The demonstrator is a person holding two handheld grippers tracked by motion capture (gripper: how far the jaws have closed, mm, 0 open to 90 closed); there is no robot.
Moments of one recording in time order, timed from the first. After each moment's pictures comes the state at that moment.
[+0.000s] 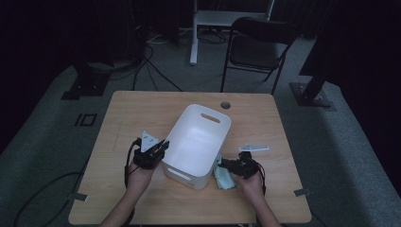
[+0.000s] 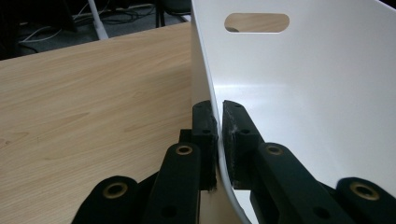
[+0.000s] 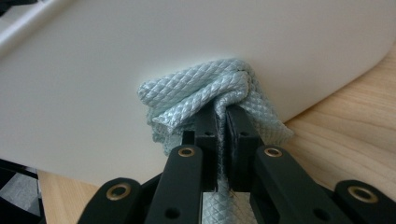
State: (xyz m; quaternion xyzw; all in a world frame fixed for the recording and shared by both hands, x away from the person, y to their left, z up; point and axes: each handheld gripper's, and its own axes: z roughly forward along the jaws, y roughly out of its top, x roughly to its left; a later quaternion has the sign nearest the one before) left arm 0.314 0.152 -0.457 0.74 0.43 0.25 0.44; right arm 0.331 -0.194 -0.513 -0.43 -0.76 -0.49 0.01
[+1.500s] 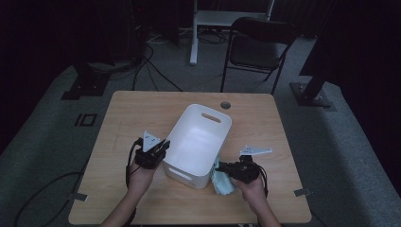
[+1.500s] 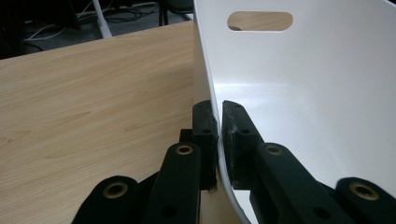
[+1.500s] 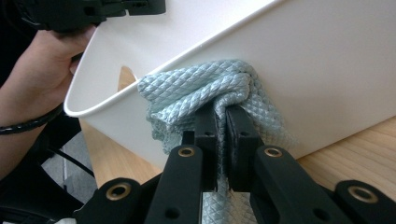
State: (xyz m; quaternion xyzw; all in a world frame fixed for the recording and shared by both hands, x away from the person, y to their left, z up) left arm 0.314 0.147 -0.456 0.74 0.44 0.26 0.44; right arm 0.305 -0.188 -0.483 -0.38 -0.76 -0.53 0.02
